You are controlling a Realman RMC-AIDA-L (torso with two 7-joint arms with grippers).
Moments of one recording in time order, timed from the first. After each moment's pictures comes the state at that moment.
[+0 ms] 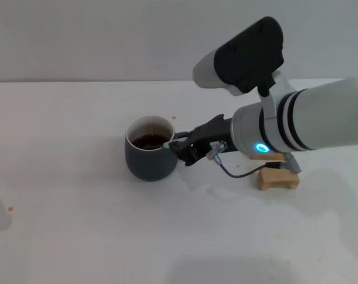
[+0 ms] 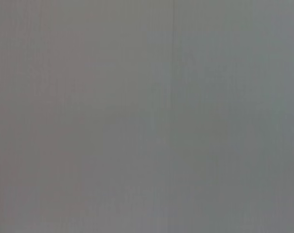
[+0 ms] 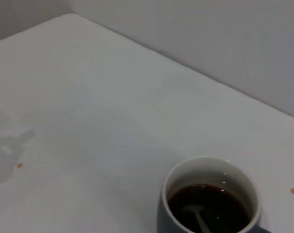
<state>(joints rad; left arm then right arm) -0.08 -2.07 -0.63 -0.22 2.08 1.44 -0.11 0.59 2.08 1.28 1.43 -2.49 0.98 -0.23</state>
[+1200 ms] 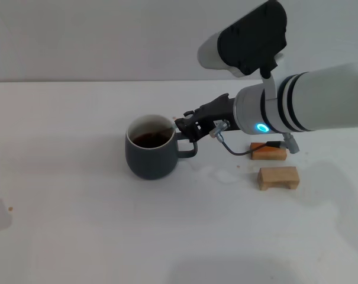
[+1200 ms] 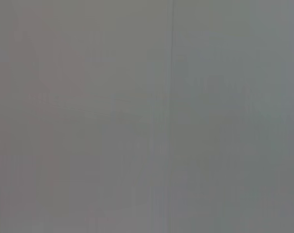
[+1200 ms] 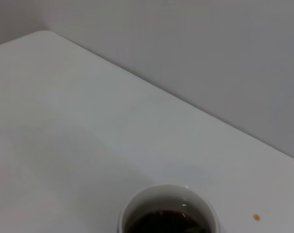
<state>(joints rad) -0.08 -2.07 -0.63 -0.21 2.08 1.46 -0.12 0.64 2.08 1.33 1.34 -2.51 0.89 -0.26</state>
